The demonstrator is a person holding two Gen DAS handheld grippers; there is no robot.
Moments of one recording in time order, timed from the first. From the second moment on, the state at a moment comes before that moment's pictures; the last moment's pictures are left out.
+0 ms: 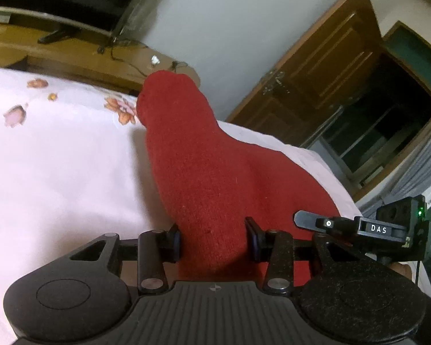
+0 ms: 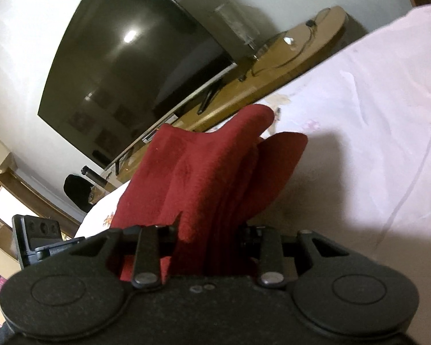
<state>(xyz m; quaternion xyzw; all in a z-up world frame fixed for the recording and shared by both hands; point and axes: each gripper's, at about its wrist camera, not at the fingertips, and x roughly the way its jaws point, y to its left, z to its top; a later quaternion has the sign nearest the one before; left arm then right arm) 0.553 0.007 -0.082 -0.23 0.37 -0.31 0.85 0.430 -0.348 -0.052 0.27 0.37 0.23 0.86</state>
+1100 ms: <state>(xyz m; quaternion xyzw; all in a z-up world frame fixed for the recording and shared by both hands) 0.438 0.286 -0.070 -0.25 0.35 -0.21 0.88 0.423 -0.086 -0.030 0.23 0.38 0.35 0.82</state>
